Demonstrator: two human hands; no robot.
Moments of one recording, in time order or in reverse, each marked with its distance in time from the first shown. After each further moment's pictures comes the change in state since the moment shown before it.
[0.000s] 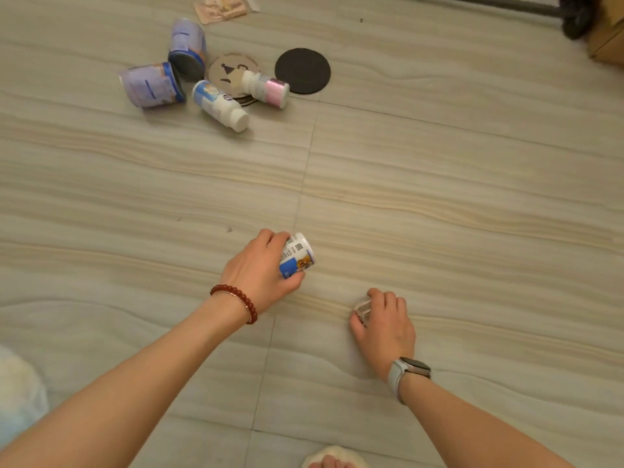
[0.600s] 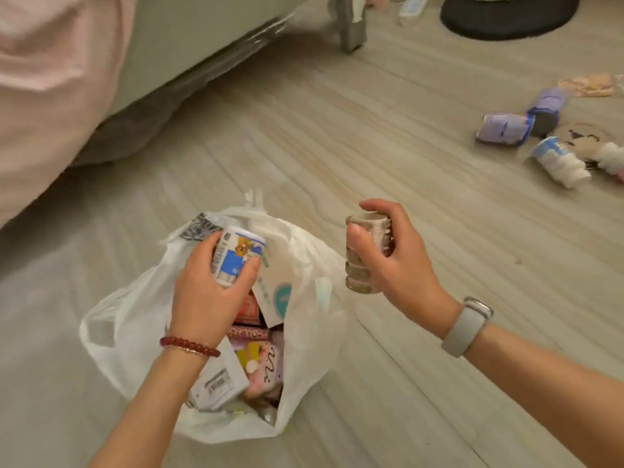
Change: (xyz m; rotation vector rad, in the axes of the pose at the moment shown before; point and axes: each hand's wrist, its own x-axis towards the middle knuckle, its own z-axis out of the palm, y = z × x) left_hand -0.353 -0.201 -0.104 -0.350 0.945 -0.869; right_hand -0.143 -0.346 -0.070 0.992 -0.534 -0.870
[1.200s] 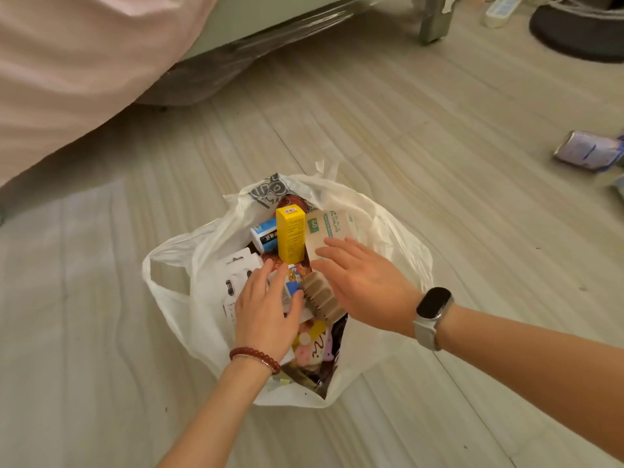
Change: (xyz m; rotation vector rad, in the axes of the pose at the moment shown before) left_hand -0.041 -0.103 0.023 0.252 -0.147 -0.072; right_hand 0.003 0.031 0.115 -1.101 -0.592 -0.683
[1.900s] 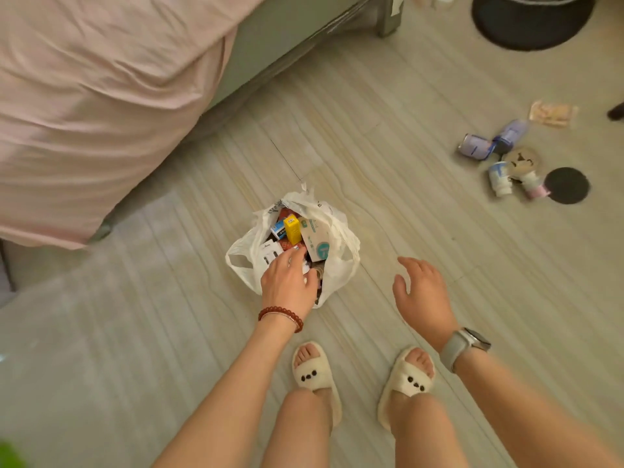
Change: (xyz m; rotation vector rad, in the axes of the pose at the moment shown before) left_hand -0.070 0.244 -0.302 0.079 -0.352 -0.082; right_hand -0.129 -0.051 -0.344 0.555 -0.106 1.028
